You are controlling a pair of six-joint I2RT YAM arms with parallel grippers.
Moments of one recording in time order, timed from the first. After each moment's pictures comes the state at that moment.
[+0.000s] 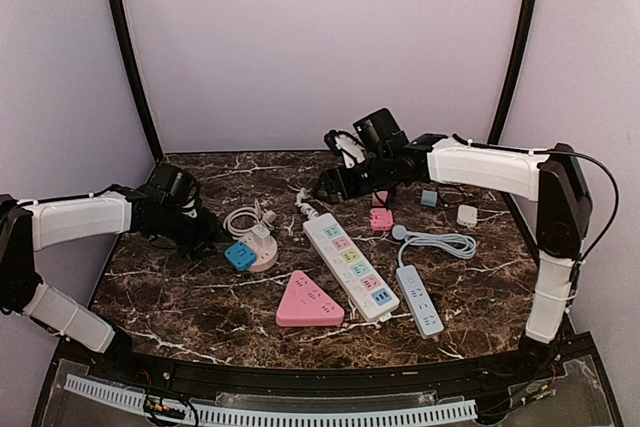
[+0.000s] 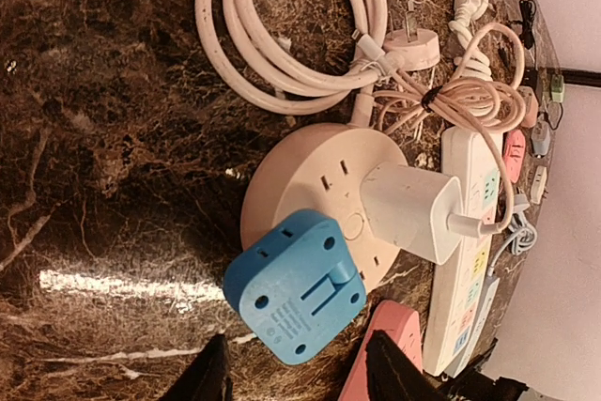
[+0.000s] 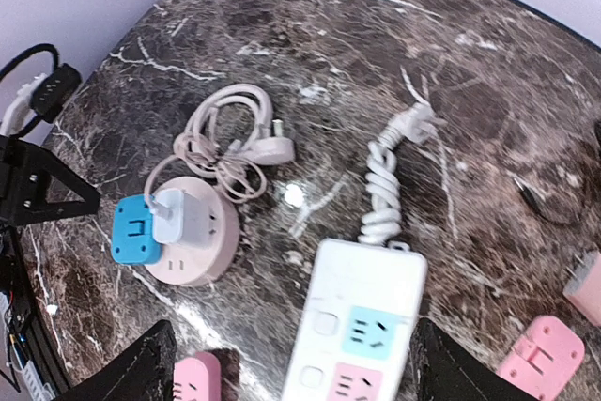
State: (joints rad) left arm -0.39 1.38 0.82 -0.45 0.29 -0.87; right arm 0.74 1.90 1.55 -0.40 -0.23 0.23
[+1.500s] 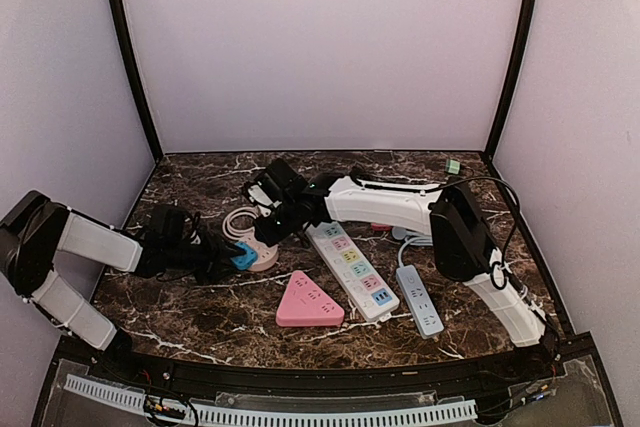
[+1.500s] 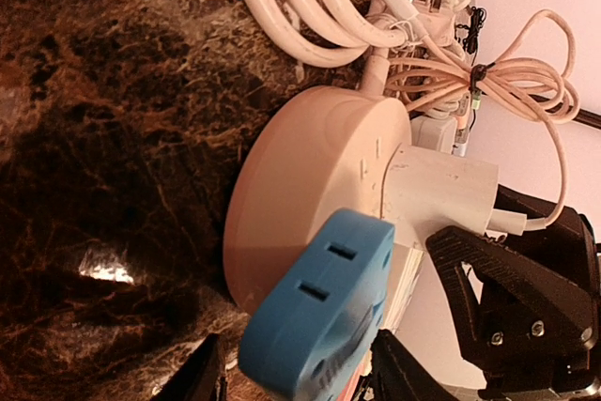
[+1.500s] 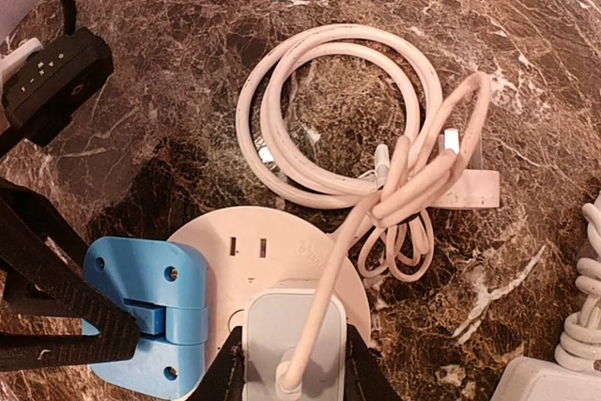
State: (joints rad) left arm -0.35 1.48 0.44 0.30 0.54 -1.20; right arm 1.02 2.48 2.19 -0.58 -0.04 0.17
